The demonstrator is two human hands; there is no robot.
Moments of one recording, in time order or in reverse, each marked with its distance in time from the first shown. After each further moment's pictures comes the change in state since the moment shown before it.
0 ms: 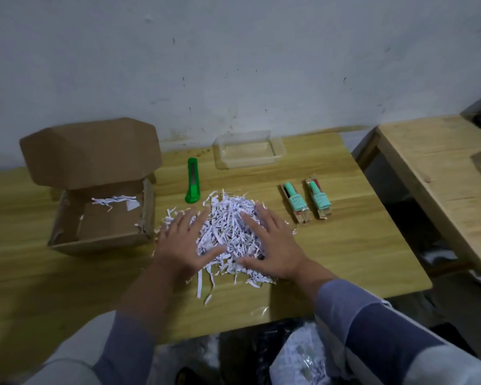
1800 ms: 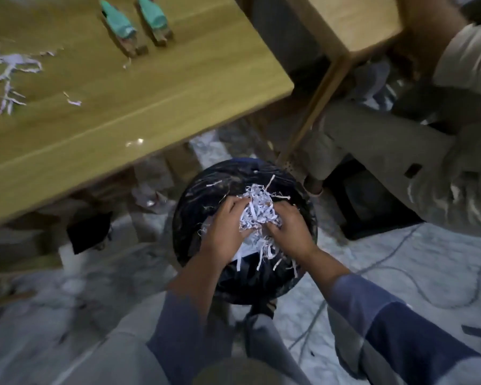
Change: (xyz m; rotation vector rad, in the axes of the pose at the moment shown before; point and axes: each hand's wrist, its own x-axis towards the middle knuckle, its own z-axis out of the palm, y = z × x) left_hand -0.147 0.252 0.275 -0.419 -0.255 0.342; right_hand -0.326 0.141 0.144 0.406 0.177 0.638
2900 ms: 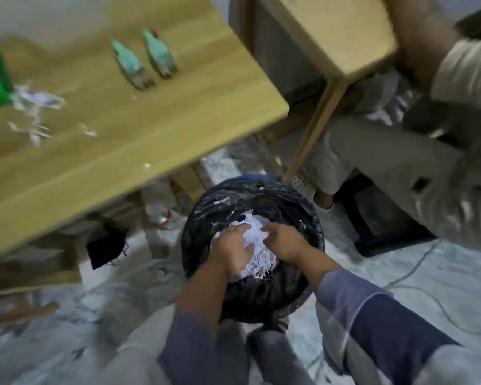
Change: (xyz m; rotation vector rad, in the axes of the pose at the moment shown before) left_hand 0.006 0.004 -0.001 0.080 -0.222 -0.295; right_hand 0.025 -0.010 -0.008 -0.024 -0.382 0.277
